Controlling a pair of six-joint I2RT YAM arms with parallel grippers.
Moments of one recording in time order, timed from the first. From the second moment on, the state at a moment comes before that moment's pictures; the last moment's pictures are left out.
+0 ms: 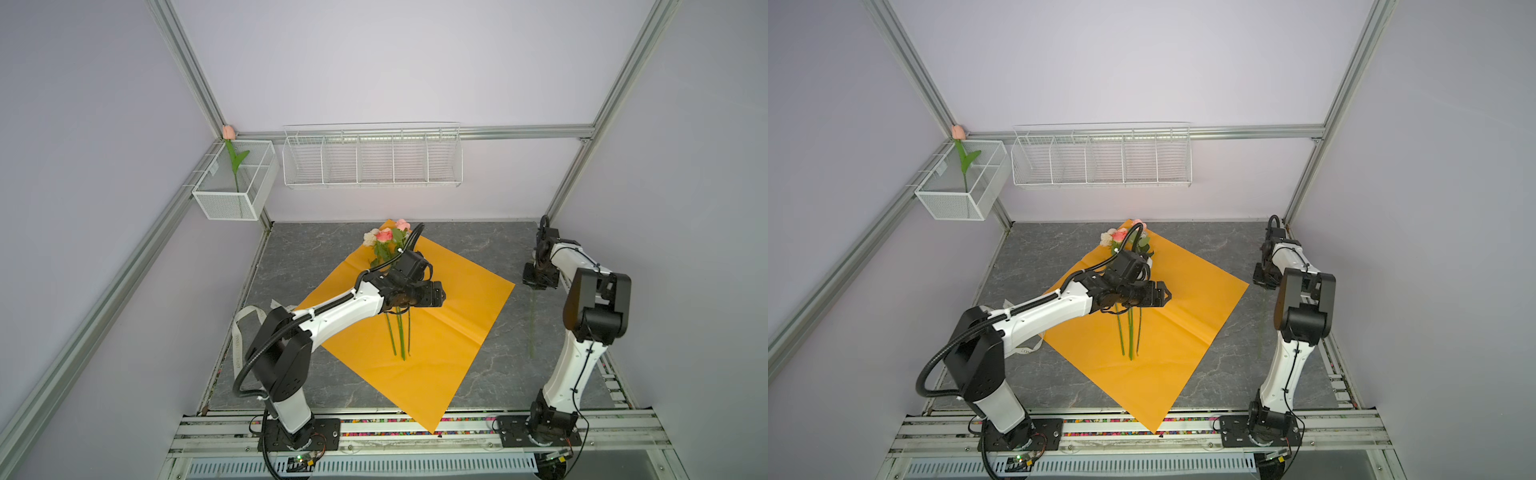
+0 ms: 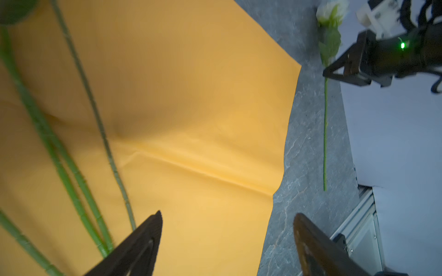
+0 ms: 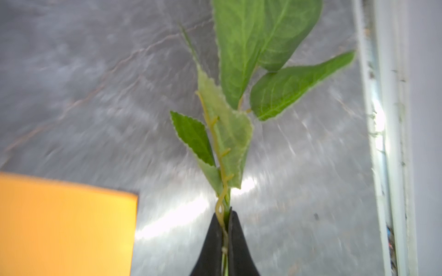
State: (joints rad) left arm -0.82 1.65 1.28 -0.45 0.13 -0.67; right arm -0.16 1.96 1.48 -0.85 0.13 0.19
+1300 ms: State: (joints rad) left arm -0.46 0.91 0.76 -0.57 -0.06 -0.77; right arm 0.70 2.33 1.95 -0.62 -0.03 0.61
